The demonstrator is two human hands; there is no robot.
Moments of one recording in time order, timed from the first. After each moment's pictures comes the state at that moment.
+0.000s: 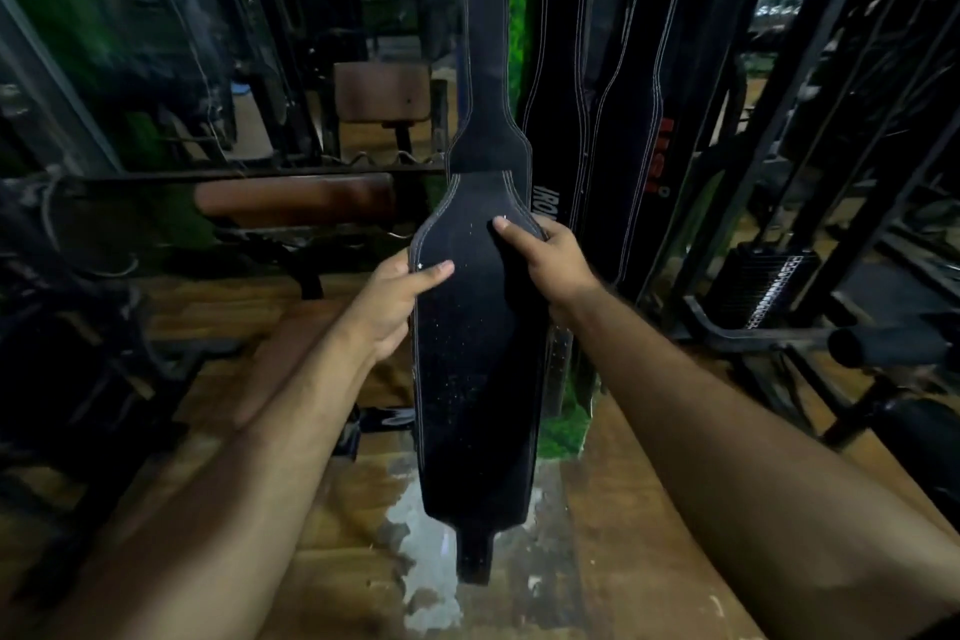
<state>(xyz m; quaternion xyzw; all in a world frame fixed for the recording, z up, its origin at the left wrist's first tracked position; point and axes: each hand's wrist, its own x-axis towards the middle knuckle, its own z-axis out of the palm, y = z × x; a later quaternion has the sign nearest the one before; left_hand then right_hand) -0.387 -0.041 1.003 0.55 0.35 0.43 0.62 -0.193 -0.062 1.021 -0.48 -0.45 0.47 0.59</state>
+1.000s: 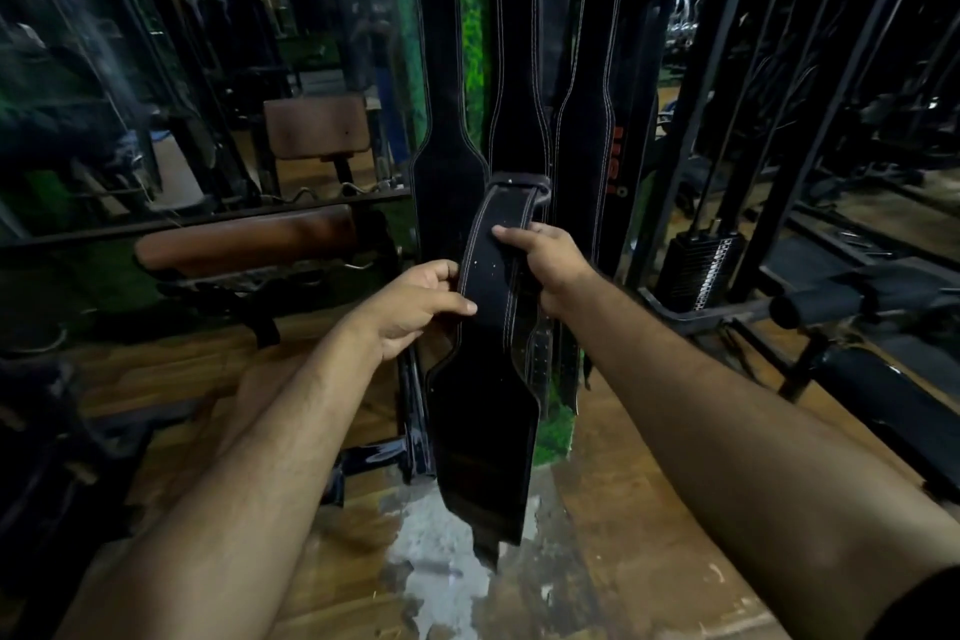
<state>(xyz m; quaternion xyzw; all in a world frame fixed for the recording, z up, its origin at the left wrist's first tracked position) -0.401 -0.026 1.029 0.68 0.34 0.22 0.61 -0.220 -0.069 1.039 -0.51 -0.32 0.49 0.63</state>
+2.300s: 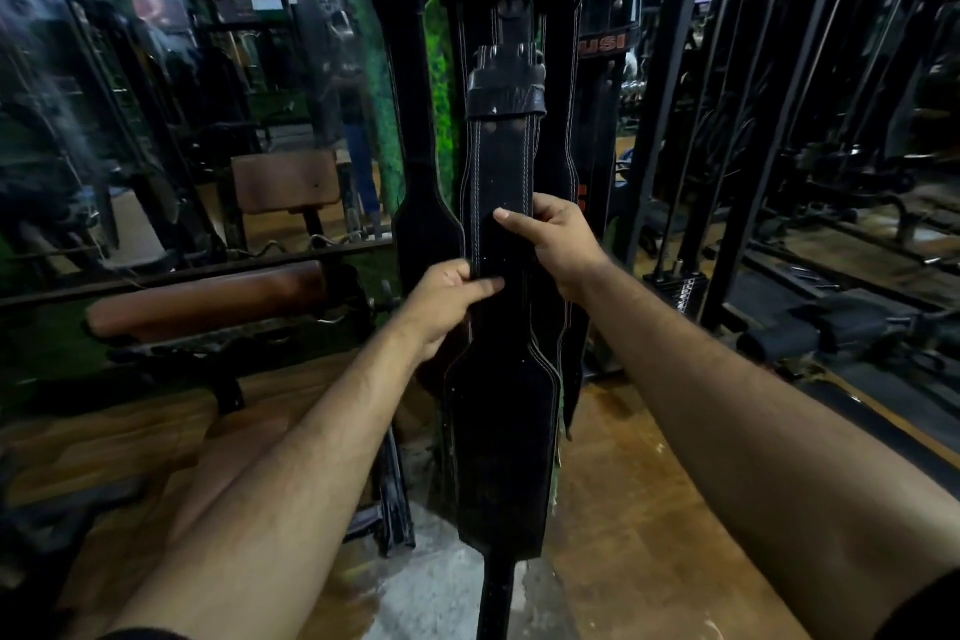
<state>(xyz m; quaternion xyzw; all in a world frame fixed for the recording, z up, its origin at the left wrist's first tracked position) -0.322 0.005 1.060 0.68 0.28 0.33 0.59 -0.164 -0.048 1.101 -0.47 -0.48 0.33 0.67</state>
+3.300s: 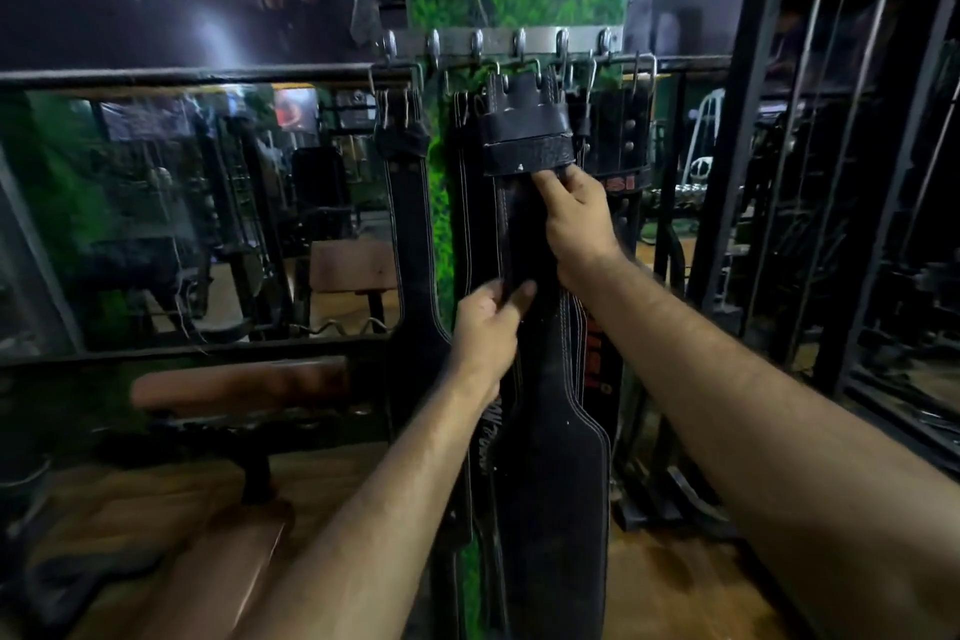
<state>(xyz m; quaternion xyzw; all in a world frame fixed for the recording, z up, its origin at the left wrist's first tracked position) -0.166 0.032 1.155 0.61 0.28 0.57 0.48 -0.066 0.040 1.250 -0.36 -0.48 0.25 0.76</state>
